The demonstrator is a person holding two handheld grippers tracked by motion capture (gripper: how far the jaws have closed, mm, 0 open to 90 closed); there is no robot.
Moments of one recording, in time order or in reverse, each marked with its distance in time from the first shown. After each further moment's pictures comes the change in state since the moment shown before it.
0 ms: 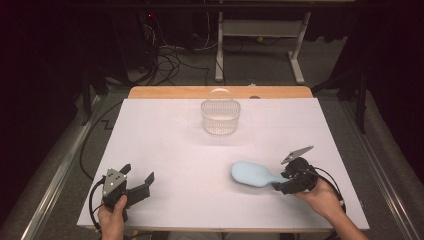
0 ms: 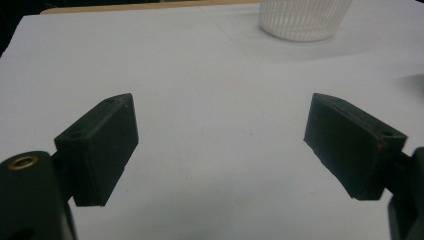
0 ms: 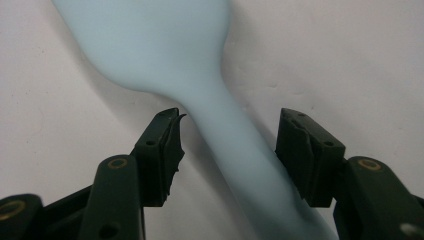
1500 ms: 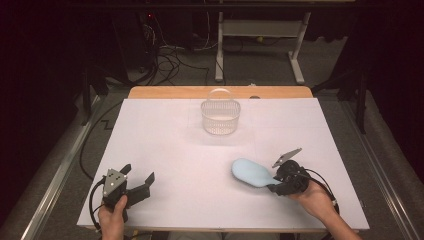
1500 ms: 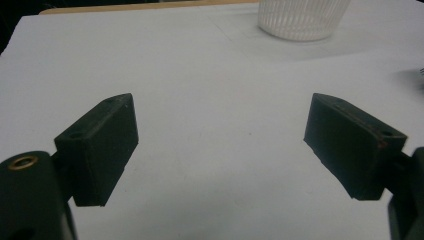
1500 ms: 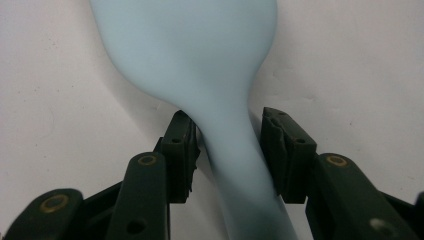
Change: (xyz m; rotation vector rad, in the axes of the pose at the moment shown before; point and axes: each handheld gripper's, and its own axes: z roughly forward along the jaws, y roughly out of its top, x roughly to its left) left arm -0.001 0.000 0.000 0.000 -0.003 0.003; right arm 0.016 0.009 0.011 0.044 -0.007 -0.060
